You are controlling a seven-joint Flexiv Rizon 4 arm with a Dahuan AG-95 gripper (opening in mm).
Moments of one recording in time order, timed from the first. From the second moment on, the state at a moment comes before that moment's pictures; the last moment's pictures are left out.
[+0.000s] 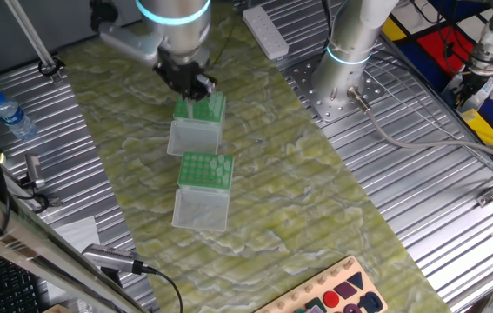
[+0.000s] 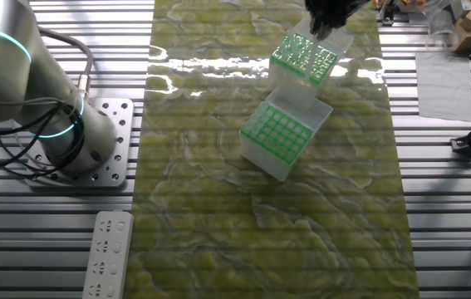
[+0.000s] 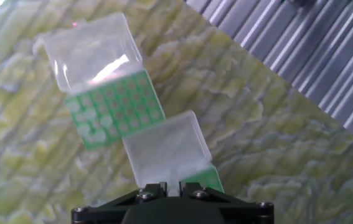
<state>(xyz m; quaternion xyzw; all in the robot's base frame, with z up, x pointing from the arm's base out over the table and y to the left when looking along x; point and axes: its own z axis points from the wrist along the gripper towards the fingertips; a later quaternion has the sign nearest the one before) 0.489 0.053 0.307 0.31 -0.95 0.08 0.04</state>
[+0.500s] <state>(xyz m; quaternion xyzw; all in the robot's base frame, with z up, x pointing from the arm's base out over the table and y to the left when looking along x) 0.464 0.035 0.294 0.33 -0.94 0.07 0.04</state>
